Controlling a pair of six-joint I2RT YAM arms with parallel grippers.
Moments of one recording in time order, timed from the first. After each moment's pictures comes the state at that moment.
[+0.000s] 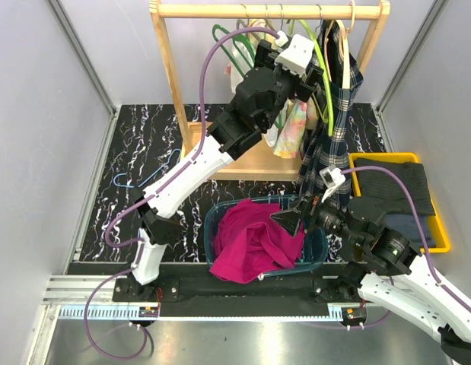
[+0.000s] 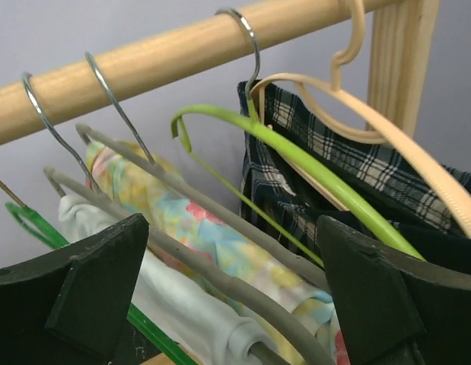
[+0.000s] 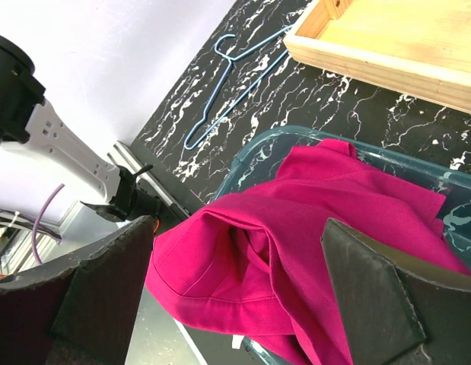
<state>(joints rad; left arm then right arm) -0.93 2.04 2.45 -0.19 -0.44 0.28 0.83 0.55 0.76 -0.39 -0.09 0.57</state>
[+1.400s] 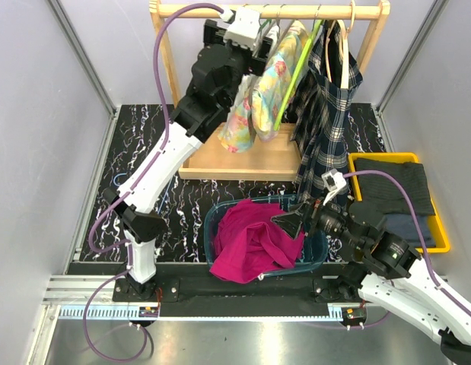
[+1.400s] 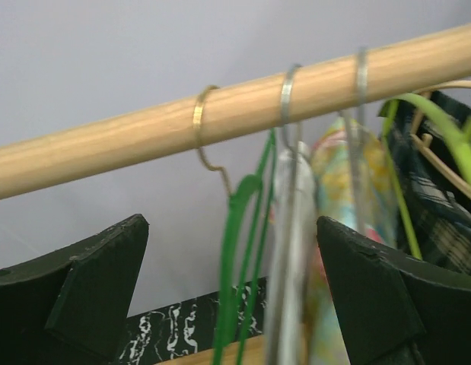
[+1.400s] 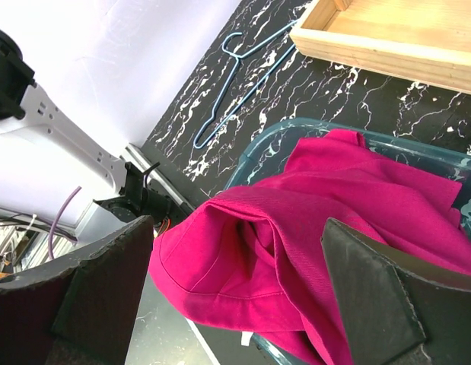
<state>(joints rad) -0.74 1.91 2.36 -0.21 -0.47 0.28 0.83 0.50 0.70 -0.36 -0.10 0.62</state>
